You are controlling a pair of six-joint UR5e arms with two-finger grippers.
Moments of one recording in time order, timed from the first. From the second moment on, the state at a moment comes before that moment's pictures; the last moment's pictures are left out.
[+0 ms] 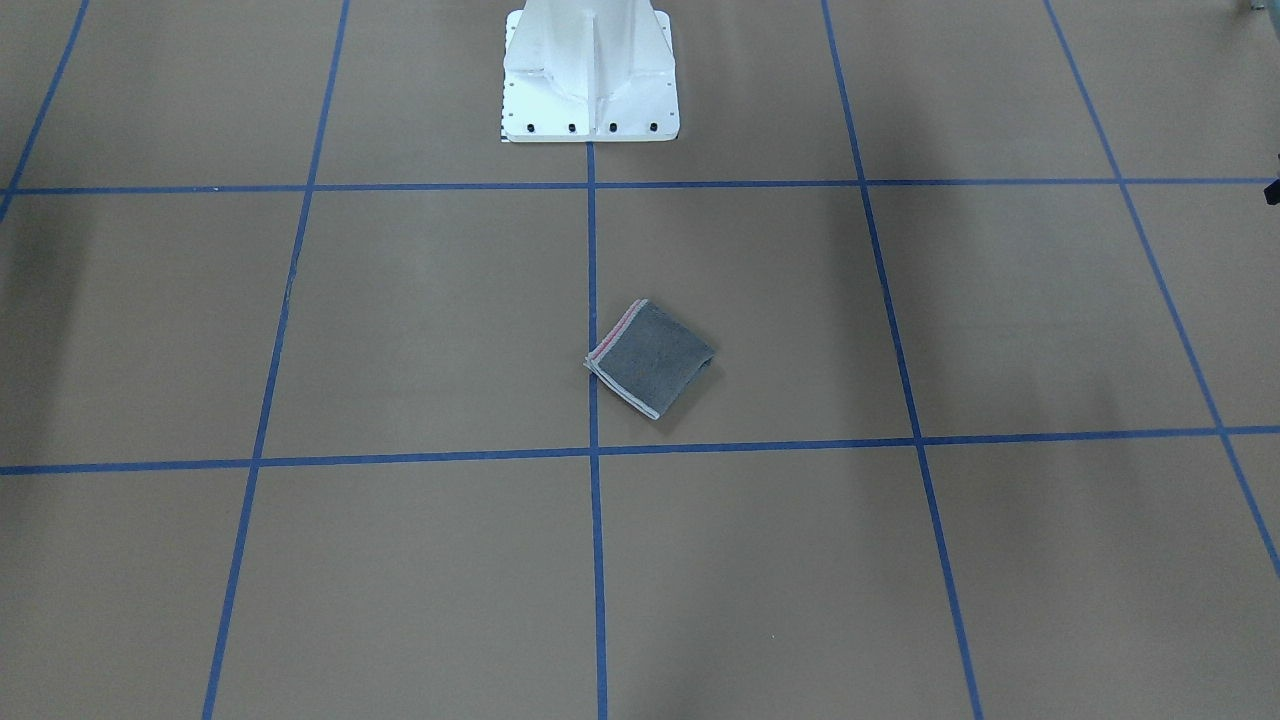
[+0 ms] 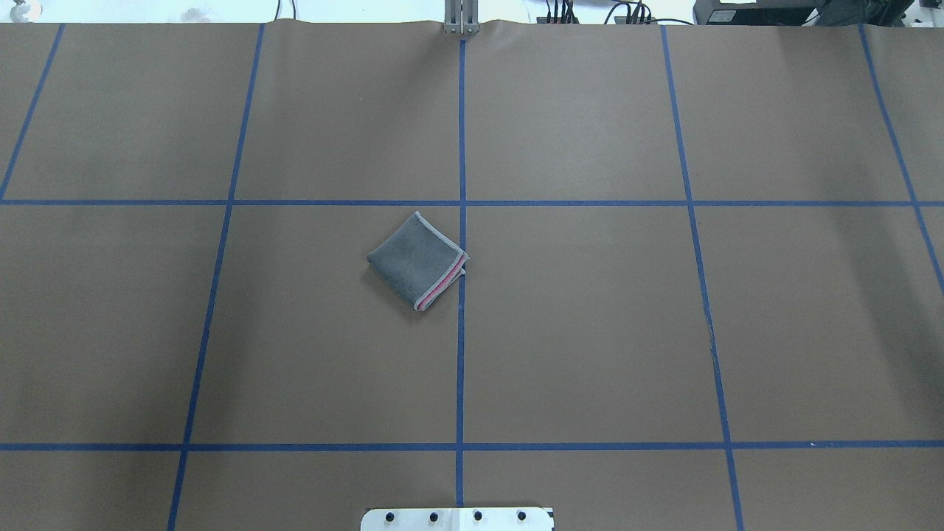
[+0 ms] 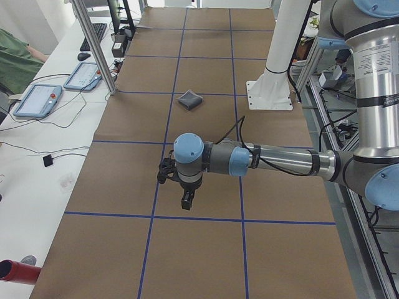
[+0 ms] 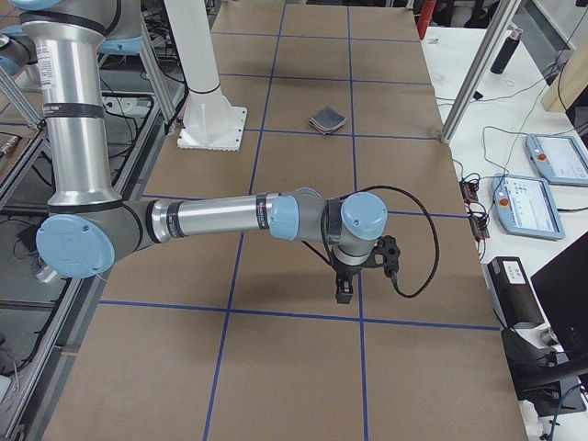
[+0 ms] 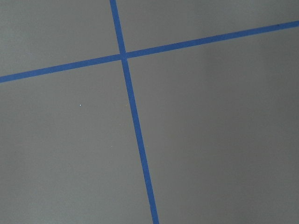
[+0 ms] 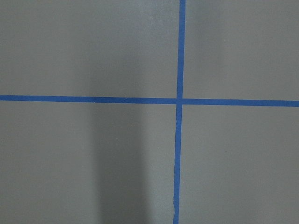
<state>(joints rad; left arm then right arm) -1.52 -1.39 -1.84 -1.57 -2.38 0.09 1.59 -1.51 1.66 -1.77 2.41 -0.06</state>
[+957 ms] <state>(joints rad) -1.52 -1.40 -1.85 -1.57 -2.32 0.09 1.59 -1.58 1.65 -1.60 2.39 -0.06</state>
